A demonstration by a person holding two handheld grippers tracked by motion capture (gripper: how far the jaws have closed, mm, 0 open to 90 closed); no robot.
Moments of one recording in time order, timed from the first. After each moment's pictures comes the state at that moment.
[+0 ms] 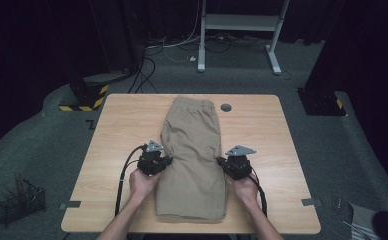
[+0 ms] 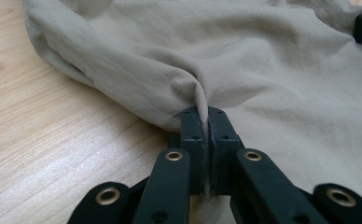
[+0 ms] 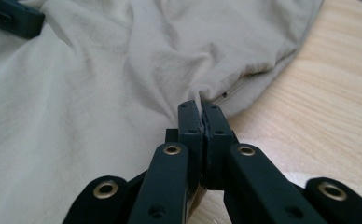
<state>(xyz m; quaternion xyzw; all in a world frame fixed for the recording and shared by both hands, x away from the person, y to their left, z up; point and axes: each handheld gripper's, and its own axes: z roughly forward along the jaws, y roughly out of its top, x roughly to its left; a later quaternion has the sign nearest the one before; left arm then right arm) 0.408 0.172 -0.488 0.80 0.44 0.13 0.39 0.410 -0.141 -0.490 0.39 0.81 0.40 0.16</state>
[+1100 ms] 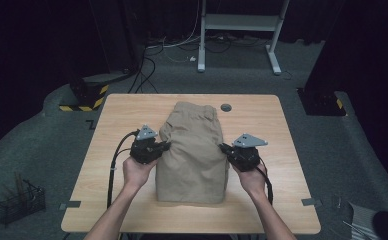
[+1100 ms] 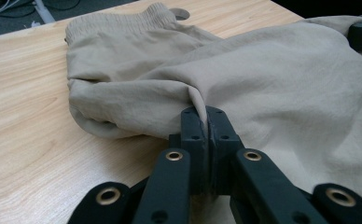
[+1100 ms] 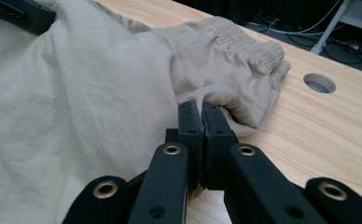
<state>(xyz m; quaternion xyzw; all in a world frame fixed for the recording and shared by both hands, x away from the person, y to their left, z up) 0.406 0.177 -0.417 0.79 0.41 0.17 0.43 0.403 -0.148 -0.422 0.35 0.80 0.44 0.22</state>
